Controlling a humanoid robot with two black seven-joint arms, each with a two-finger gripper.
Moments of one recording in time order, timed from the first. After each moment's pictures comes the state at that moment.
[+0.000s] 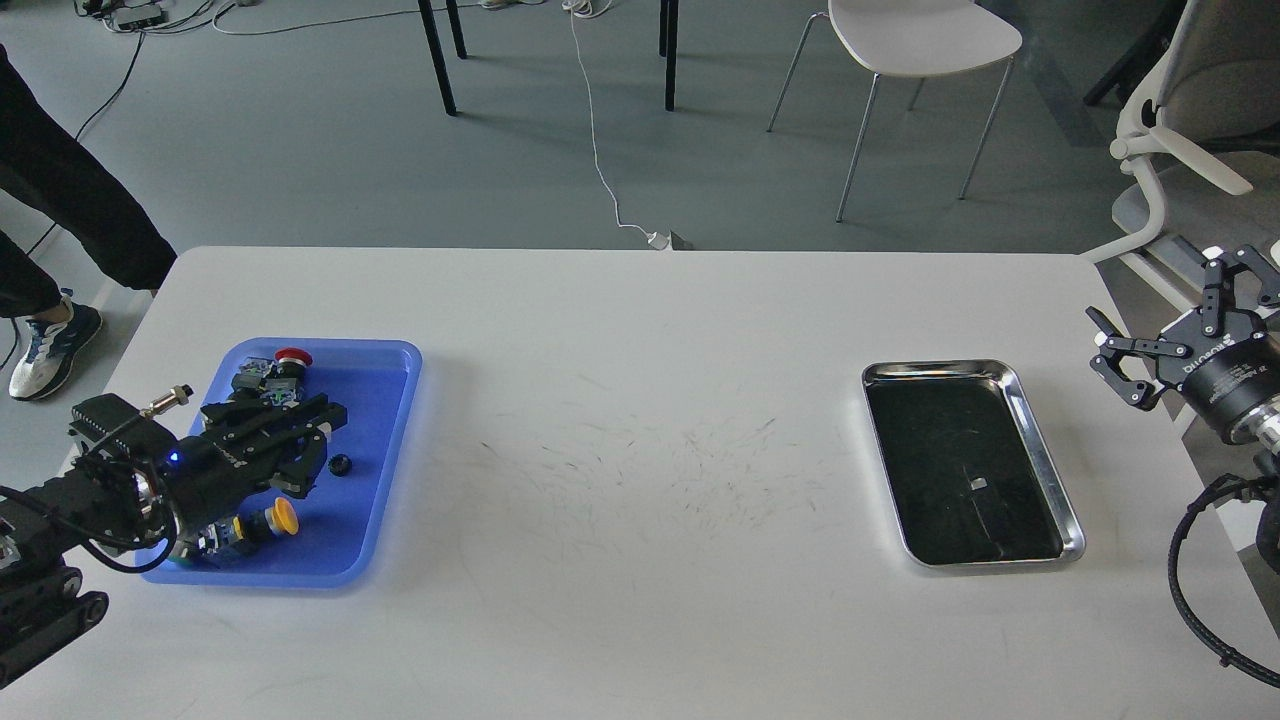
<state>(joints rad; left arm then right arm) -0.45 0.72 -0.39 -0.90 1.84 0.41 -0.49 0.35 -0.76 0.85 0.95 0.18 0.49 0.18</state>
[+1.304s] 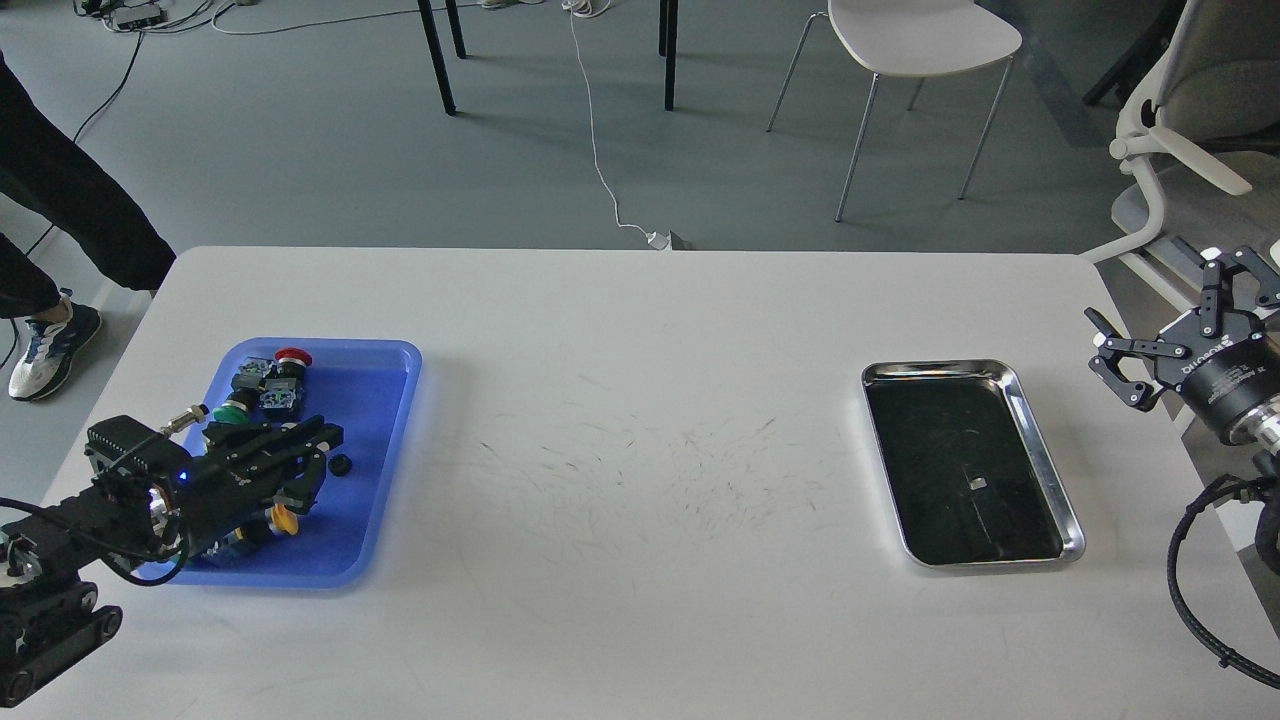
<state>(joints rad) -0.45 0.66 -0.36 -0.78 1.82 0.41 -0.49 0.35 -0.76 0.85 0.95 0.18 0.49 0.18</state>
